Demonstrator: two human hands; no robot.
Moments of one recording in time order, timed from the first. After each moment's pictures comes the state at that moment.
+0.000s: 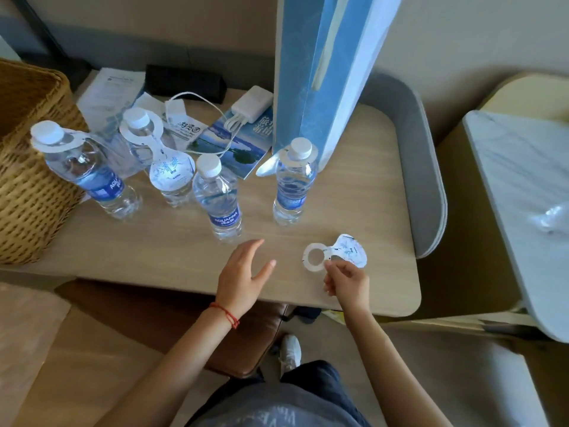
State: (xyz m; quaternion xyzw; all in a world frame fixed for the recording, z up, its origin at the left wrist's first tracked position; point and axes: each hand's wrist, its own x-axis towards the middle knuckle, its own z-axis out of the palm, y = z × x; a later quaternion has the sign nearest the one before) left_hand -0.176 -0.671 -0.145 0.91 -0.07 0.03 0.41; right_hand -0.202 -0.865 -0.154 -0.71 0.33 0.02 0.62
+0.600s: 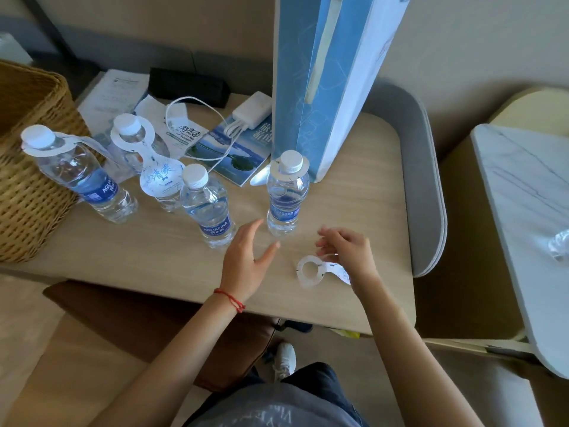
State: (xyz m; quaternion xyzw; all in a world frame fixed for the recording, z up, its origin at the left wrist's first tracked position) left_hand -0.139 -0.705 -0.121 0.88 -0.03 0.08 0.46; right_hand -0.131 -0.888 -0.095 -0.68 0.24 0.09 0.68
